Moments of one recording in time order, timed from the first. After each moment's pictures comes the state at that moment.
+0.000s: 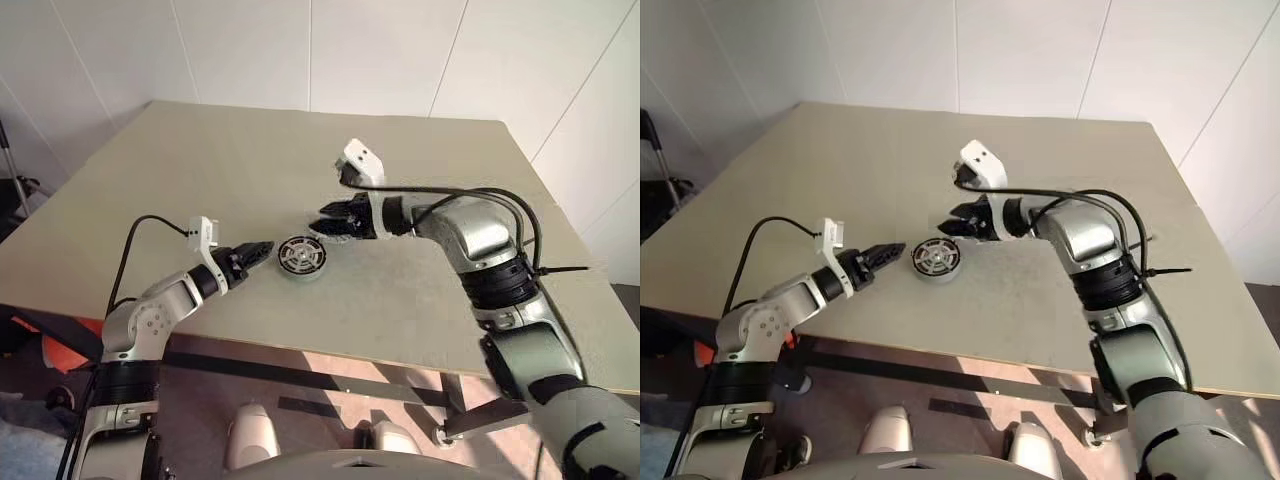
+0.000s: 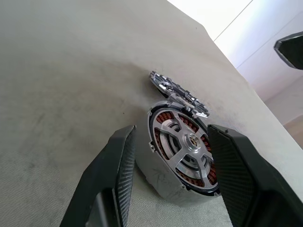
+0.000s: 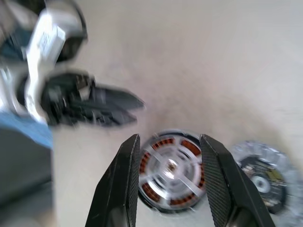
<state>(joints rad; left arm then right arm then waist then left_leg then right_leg) -0.28 0.32 0.19 0.01 -0.72 0.79 -0.53 -0.81 -0.46 0.34 0.08 0.20 0.77 0.94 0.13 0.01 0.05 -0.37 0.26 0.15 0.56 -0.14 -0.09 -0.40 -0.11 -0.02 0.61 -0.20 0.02</state>
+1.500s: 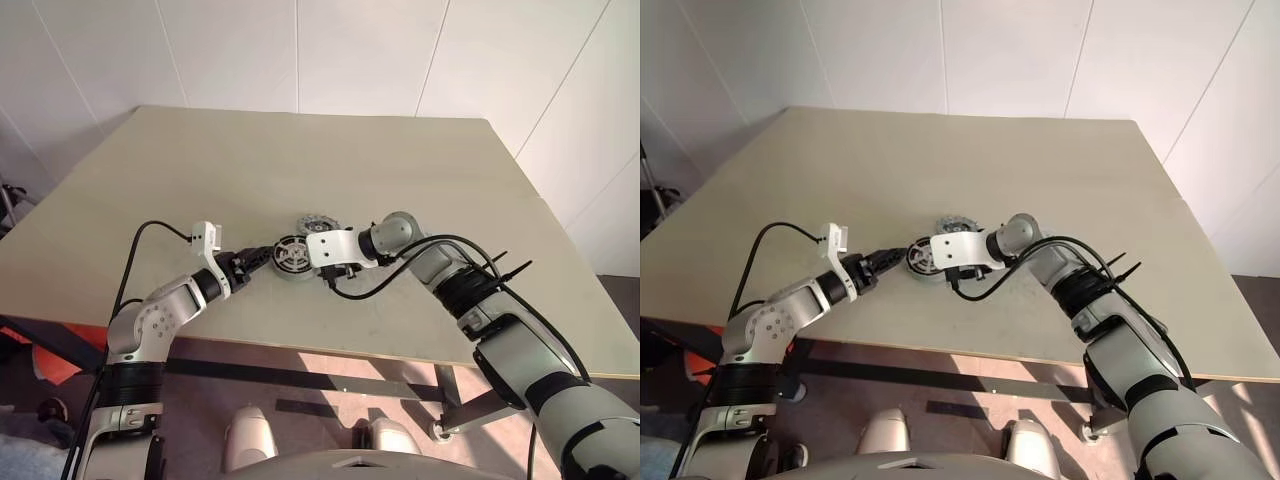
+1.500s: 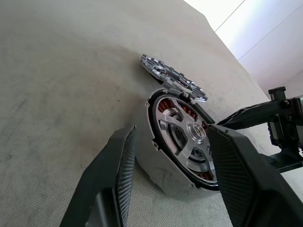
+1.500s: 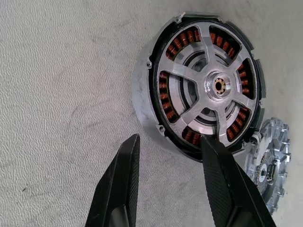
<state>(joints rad) -0.27 0.30 0.19 0.03 -0.70 0.78 -0.52 -0.83 -0.39 0.58 0.54 -0.31 -0.13 1.06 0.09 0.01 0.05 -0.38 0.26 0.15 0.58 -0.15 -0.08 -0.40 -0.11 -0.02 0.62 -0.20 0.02</state>
